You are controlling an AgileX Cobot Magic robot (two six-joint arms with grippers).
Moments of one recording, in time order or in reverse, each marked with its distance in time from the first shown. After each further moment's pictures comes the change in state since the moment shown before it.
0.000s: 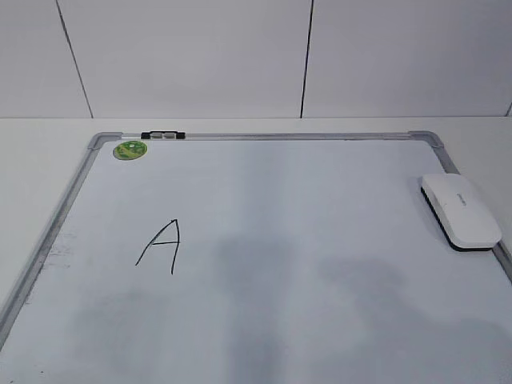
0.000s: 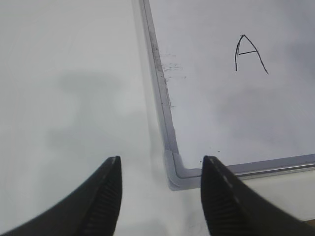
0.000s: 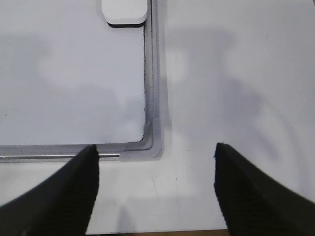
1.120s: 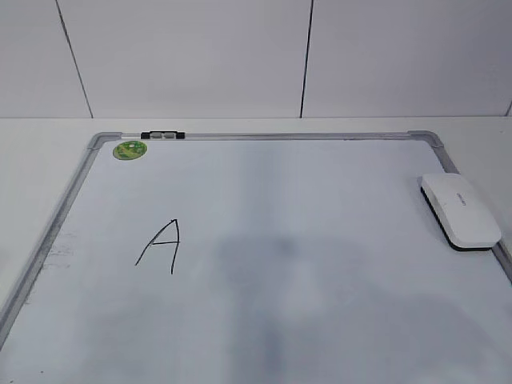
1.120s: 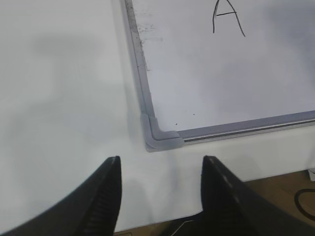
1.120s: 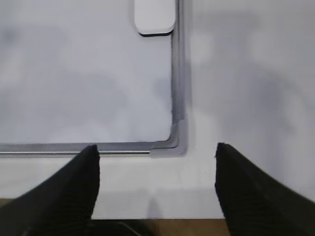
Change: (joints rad) left arm 0.000 0.086 -0.074 -0.073 0.155 0.000; right arm 0.000 0.077 -0.181 0.082 0.119 0.000
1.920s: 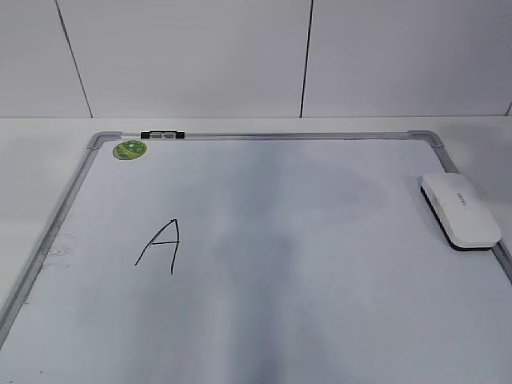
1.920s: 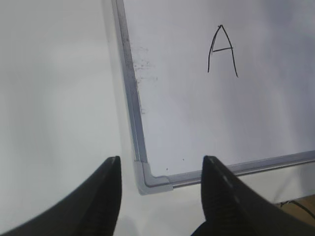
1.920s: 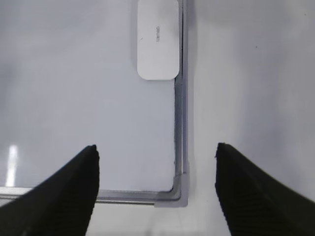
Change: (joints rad) left arm 0.000 0.693 -0.437 -0.023 -0.021 0.004; right arm 0.000 0.697 -0.448 0.025 -0.017 -0.031
